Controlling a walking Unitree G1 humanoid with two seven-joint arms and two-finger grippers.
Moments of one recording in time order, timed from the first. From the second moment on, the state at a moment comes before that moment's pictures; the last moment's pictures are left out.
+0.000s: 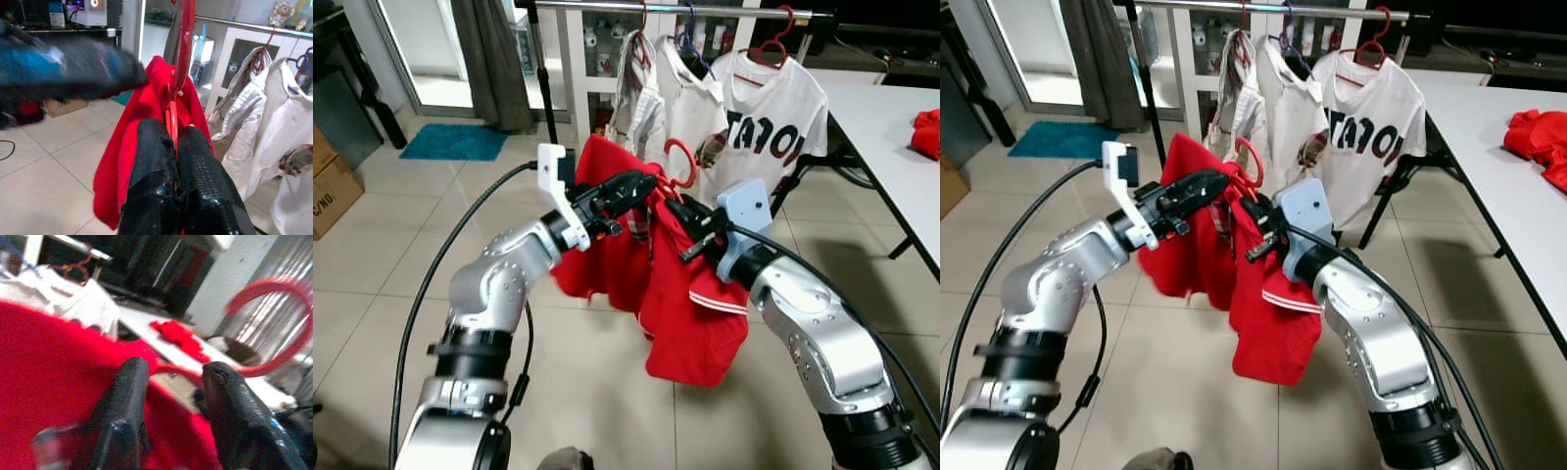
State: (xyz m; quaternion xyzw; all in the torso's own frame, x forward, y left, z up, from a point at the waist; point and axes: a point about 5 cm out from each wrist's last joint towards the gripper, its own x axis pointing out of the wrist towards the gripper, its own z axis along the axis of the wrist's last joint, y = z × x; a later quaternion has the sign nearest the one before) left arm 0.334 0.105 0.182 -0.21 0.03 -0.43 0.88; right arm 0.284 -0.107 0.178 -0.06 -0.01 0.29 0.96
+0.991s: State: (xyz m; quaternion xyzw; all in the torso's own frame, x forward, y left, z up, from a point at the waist) left arm 0.343 0.102 0.173 -0.15 0.04 -0.45 0.88; right arm 0.283 -0.107 0.181 -0.07 -0.02 0.29 0.95
